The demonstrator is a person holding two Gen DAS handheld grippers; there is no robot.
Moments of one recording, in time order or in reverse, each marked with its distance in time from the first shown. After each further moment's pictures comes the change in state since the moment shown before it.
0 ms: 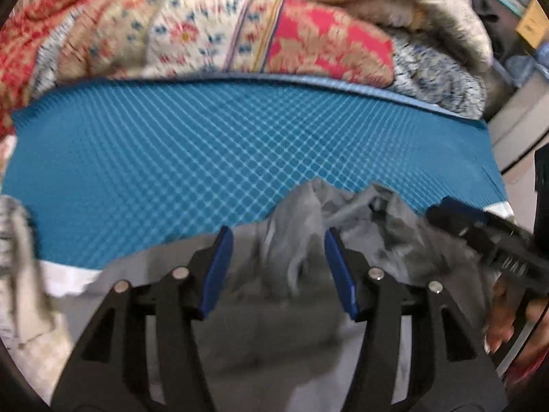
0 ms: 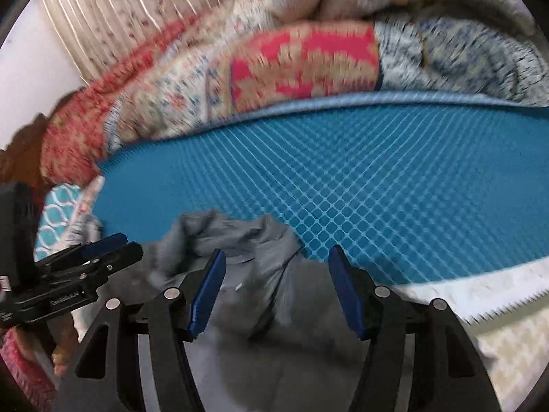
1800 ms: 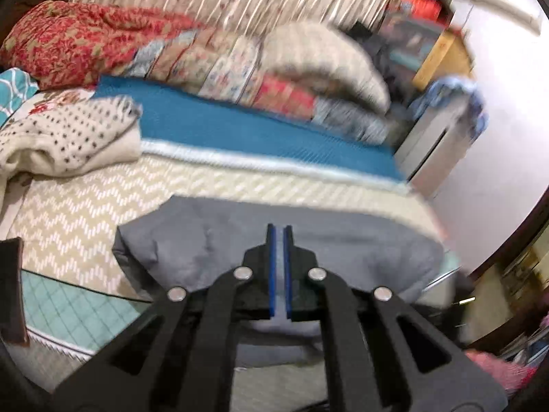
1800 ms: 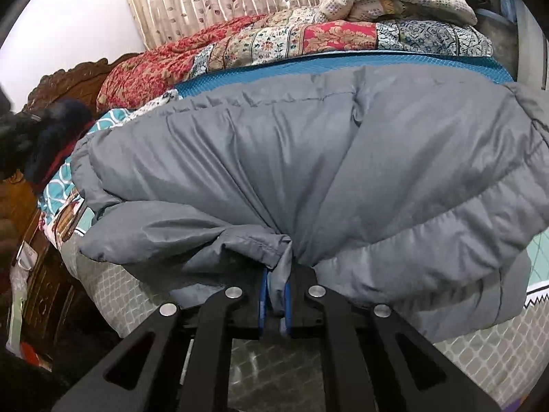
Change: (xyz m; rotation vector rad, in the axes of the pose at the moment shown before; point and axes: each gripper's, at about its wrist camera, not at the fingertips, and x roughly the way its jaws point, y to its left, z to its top) left arm -0.264 0.073 -0.338 -0.030 -0.315 -0.195; right arm -0.158 0.087 -0.398 -0.124 -0.158 0.033
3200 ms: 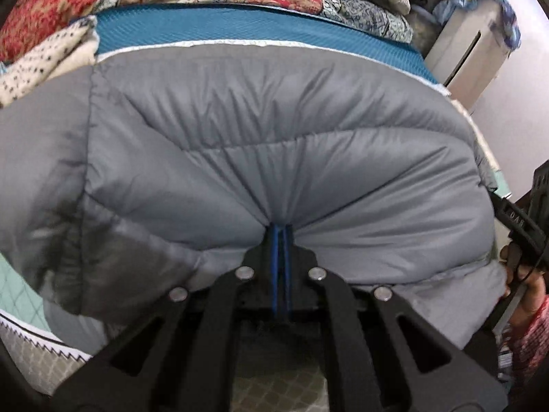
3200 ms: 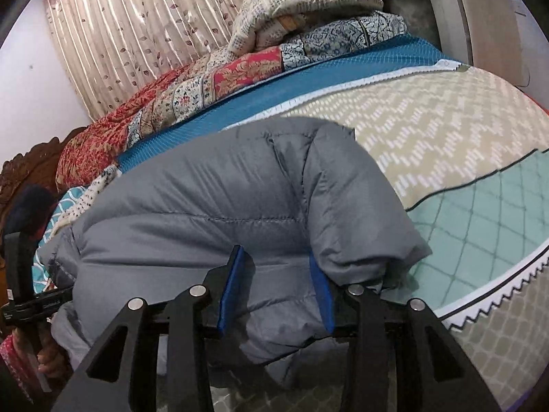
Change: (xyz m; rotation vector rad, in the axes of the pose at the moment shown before) left arm 0.128 -0.050 -0.073 0.114 0.275 0.098; right arm -0.015 -0.105 0.004 0.257 -0.153 -0.118
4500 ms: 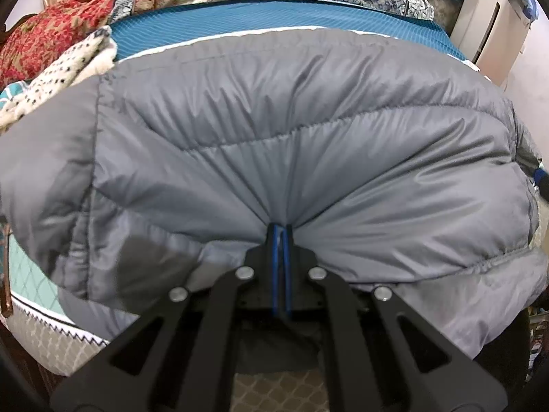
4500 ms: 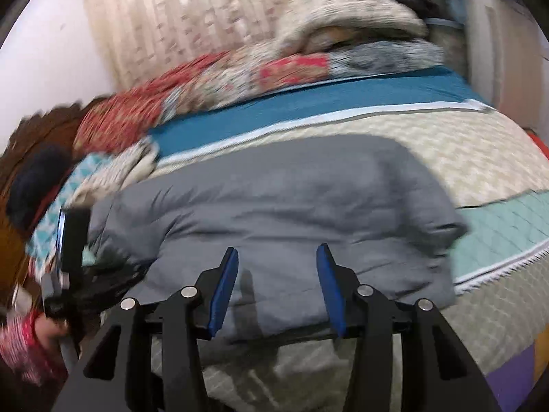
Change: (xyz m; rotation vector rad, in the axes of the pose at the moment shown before) left arm 0.009 -0.011 -0.013 0.041 0.028 0.176; right arm -0.042 0.093 -0.015 -0.182 0.044 0.021
